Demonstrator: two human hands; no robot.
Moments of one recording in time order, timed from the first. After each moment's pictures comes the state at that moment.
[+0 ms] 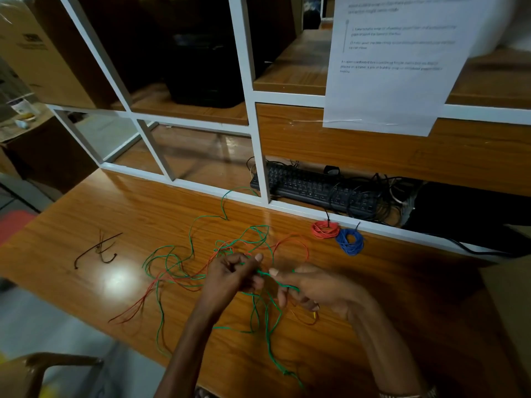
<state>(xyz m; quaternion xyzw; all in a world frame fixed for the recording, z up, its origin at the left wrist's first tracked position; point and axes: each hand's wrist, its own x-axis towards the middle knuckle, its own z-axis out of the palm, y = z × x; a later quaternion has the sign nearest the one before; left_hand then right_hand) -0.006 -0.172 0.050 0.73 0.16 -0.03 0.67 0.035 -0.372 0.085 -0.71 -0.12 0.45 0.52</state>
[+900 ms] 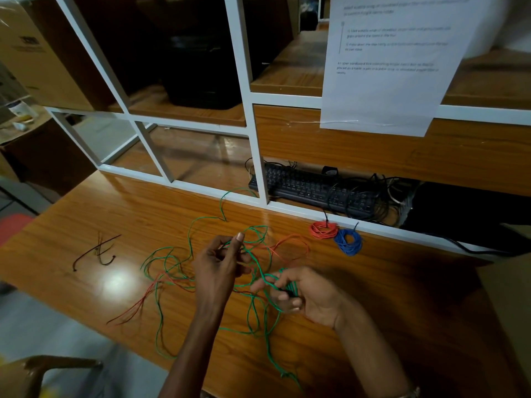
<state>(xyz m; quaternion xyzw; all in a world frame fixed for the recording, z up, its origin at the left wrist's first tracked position) 0.004 -0.177 0.059 0.70 0.22 0.18 0.65 0.035 -0.364 0.059 -0.46 -0.06 0.54 0.70</state>
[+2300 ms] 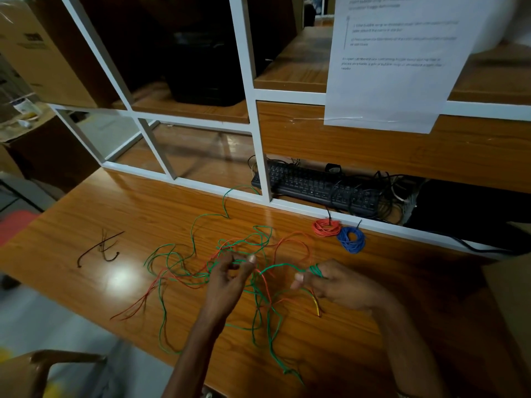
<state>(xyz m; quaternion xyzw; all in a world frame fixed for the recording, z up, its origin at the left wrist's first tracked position) -0.013 -0.168 0.015 0.77 0.16 0.10 0.61 0.044 -0.417 0.070 -0.77 -0.20 0.36 0.49</state>
